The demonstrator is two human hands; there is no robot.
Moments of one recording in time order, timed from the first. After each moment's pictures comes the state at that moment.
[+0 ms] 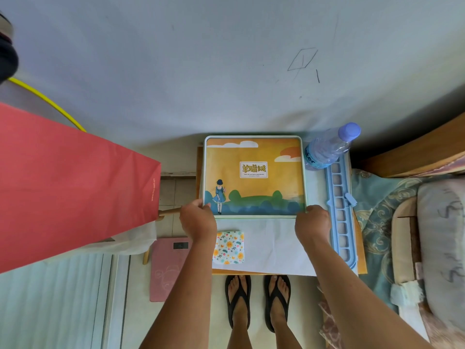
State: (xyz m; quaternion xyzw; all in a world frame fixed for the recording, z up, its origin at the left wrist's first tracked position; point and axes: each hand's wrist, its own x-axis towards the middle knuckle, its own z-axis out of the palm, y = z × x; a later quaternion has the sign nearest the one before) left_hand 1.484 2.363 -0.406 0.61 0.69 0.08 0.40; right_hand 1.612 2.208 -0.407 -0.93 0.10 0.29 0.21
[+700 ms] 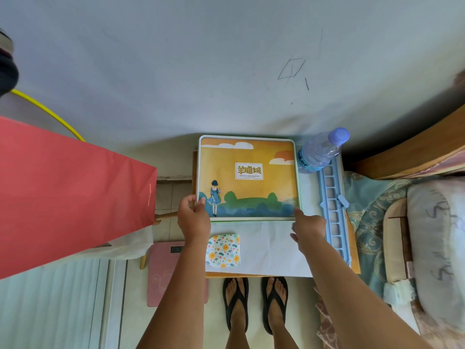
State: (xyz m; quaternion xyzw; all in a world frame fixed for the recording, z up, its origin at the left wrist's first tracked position) left_hand 1.486 2.368 -0.398 0.54 0.67 0.14 0.49; right_hand 1.616 2.206 -0.408 -0.79 0.34 0.32 0.40
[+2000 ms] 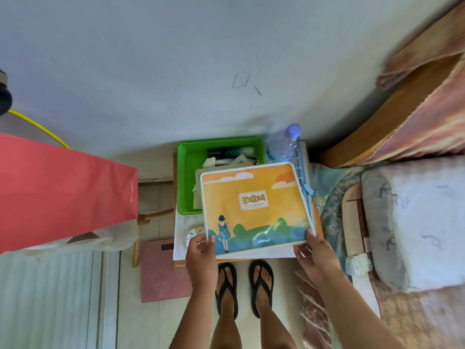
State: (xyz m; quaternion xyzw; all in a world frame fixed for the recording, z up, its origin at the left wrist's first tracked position) left_hand 1.442 2.250 -0.370 0.52 0.65 0.09 0.55; right_hand 1.594 2.080 -0.365 -0.56 0.42 0.34 0.62
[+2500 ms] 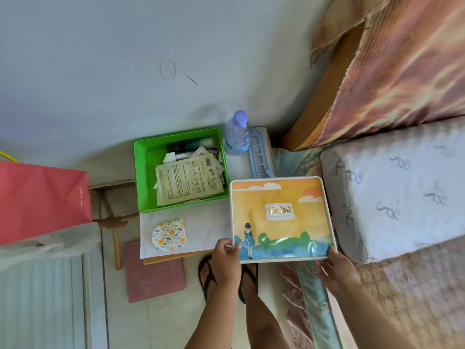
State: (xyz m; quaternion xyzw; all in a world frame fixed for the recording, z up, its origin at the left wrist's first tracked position) left_hand 1.499 2.130 -0.383 0.60 0.61 -0.05 0.52; right_hand 1.608 1.928 -0.375 -0.55 0.51 0.28 0.60
